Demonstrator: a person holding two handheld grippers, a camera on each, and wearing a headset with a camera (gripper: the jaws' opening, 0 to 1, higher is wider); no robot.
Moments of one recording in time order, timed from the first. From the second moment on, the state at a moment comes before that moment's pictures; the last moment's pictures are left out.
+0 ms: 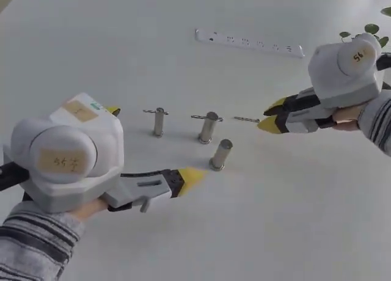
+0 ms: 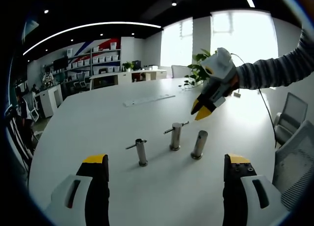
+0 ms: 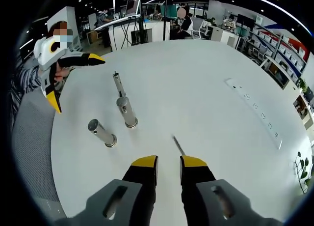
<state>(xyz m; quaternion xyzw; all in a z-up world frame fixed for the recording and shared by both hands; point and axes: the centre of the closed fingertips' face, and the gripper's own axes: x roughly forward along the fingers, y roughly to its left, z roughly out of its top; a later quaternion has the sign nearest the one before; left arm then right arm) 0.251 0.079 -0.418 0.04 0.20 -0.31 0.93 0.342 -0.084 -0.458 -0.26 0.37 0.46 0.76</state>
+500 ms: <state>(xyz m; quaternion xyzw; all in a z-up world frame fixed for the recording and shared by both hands) 0.249 0.078 -0.419 0.05 0.21 -0.31 0.93 0.368 -0.086 -0.485 -0.32 0.40 0.48 0.71</state>
